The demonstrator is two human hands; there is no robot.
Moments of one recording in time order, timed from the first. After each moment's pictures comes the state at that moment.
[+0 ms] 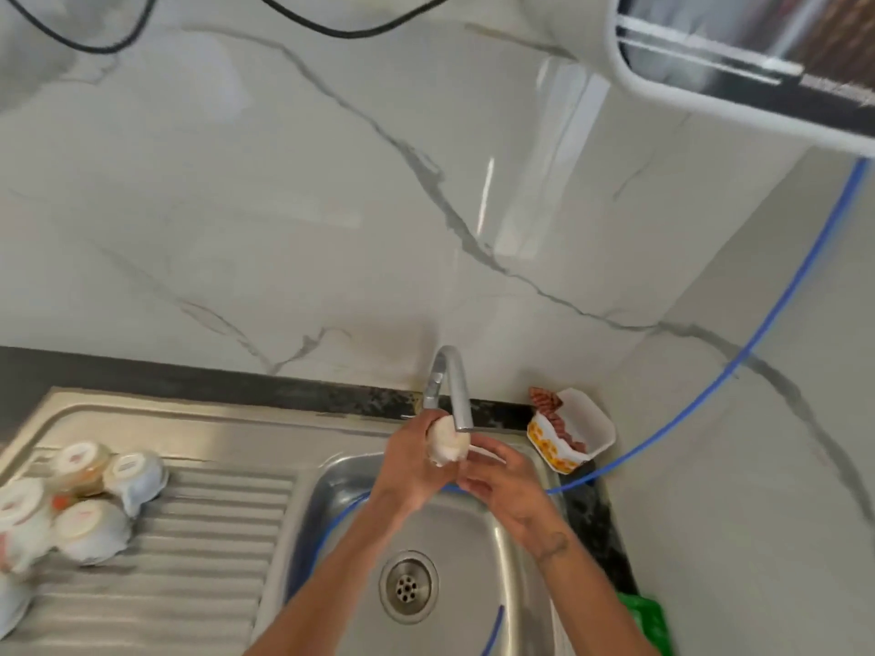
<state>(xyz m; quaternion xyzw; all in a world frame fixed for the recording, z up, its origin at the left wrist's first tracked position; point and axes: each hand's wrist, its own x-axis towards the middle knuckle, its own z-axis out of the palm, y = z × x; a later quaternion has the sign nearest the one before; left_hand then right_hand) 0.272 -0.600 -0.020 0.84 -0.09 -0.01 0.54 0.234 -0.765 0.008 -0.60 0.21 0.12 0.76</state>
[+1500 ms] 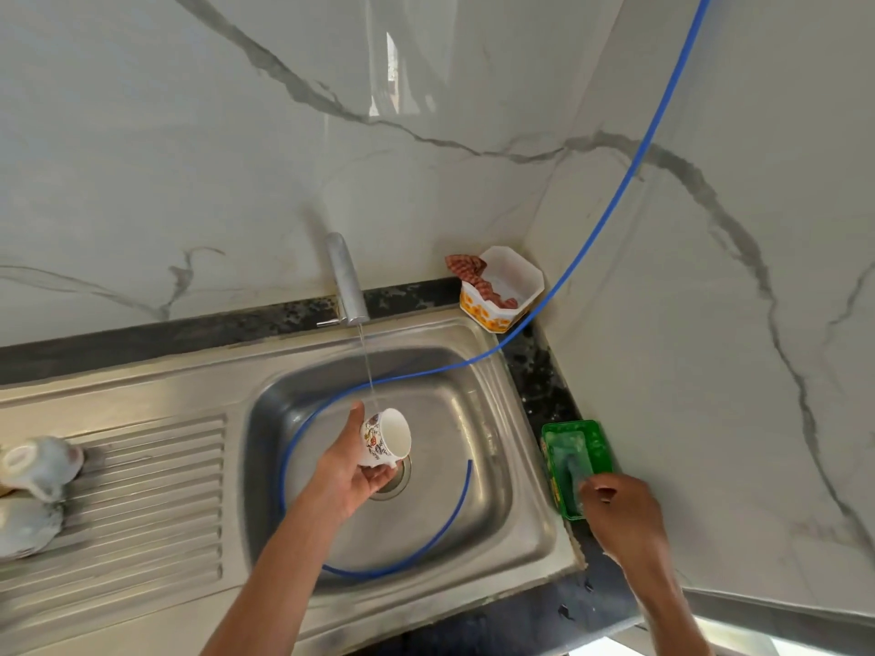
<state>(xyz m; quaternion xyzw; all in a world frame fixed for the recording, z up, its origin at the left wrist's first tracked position) 0.188 -0.621 -0.064 0.47 0.40 -0.35 0.70 0.011 -0.900 -0.024 -0.82 0.45 0.06 0.35</state>
